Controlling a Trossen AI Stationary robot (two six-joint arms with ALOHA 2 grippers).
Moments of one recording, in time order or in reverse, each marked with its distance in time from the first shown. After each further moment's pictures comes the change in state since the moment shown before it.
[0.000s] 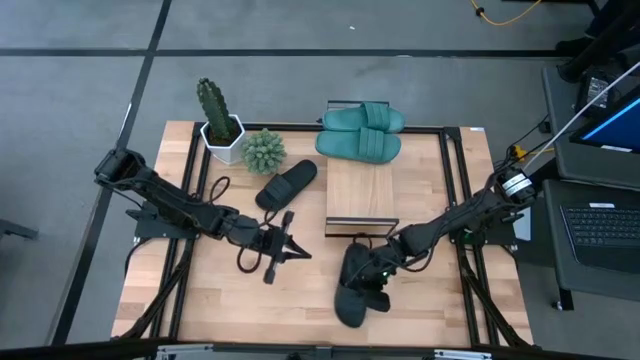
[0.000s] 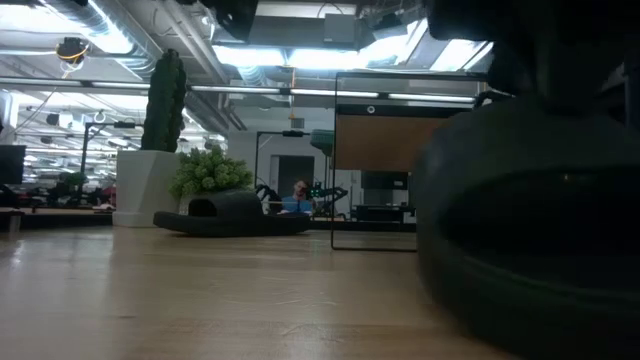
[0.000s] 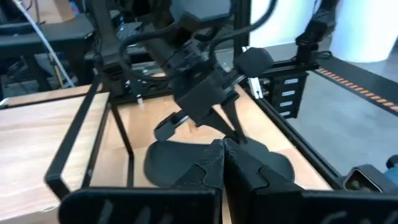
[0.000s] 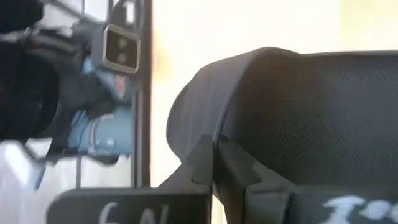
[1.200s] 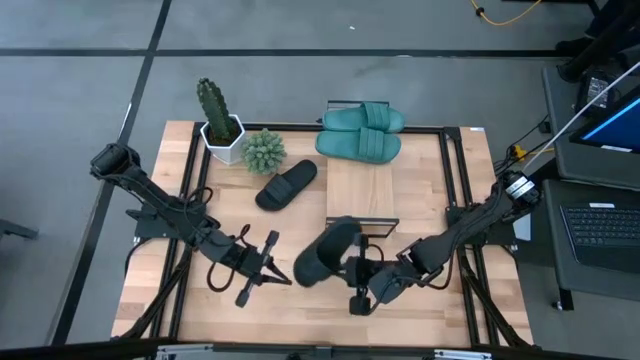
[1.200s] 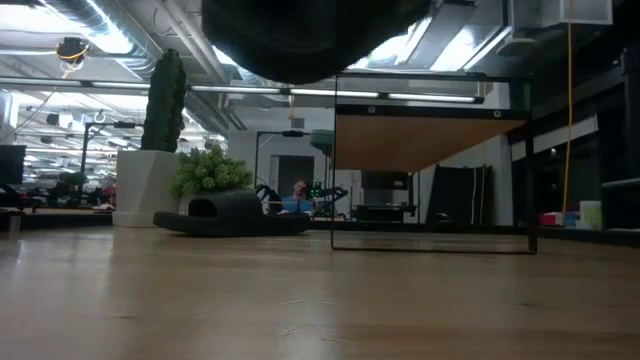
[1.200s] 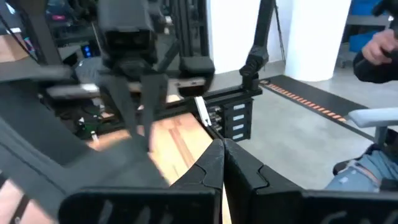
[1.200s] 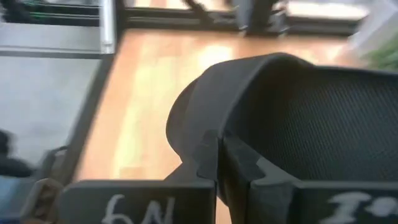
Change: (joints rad) left arm -0.204 -0.089 0.000 0.015 -0.057 0.012; right arm 0.145 -0.005 0.255 0.005 0.841 -0.386
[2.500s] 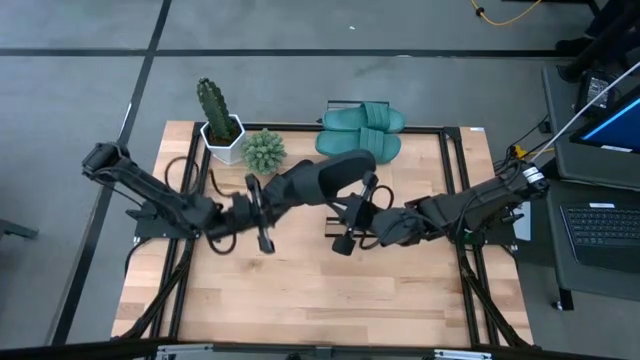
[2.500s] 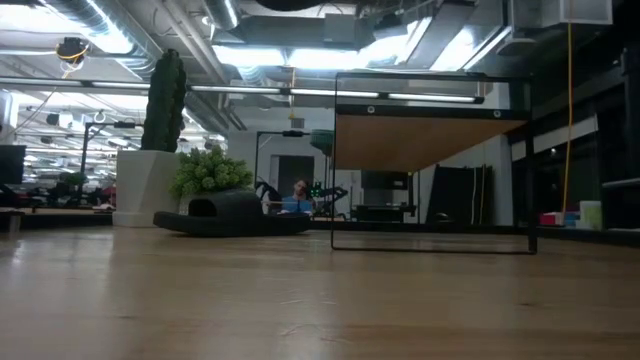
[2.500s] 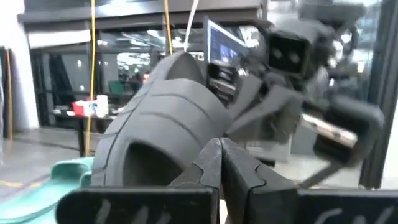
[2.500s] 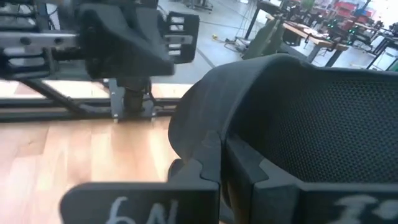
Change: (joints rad) left arm 0.152 -0.111 0.000 0.283 -0.523 0.111; right arm -0.214 -0.115 0.189 -0.018 0.242 -0.298
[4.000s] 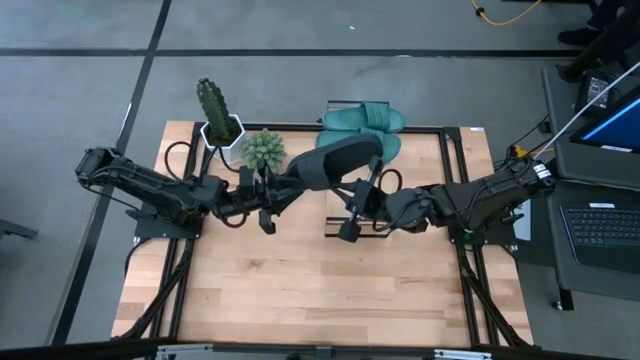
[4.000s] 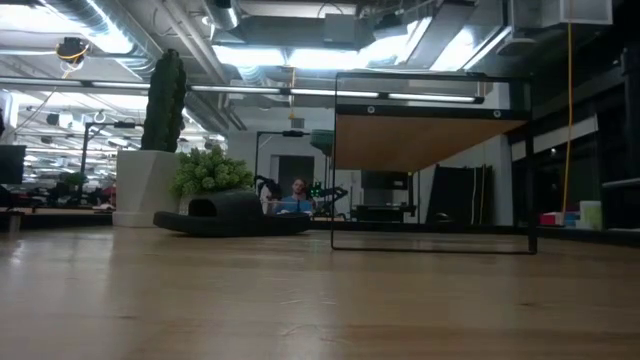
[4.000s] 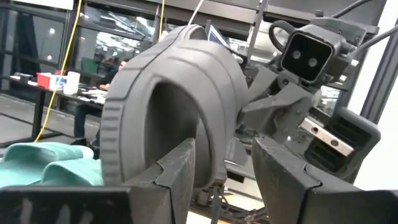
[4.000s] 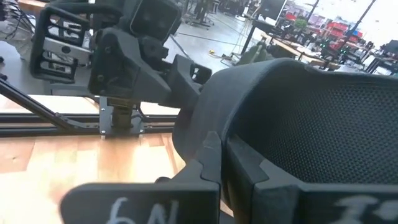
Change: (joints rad) left arm 0.211 -0.039 0.000 -0.057 0.285 -0.314; right arm -0.042 -0.070 0.000 0.035 -0.049 -0.120
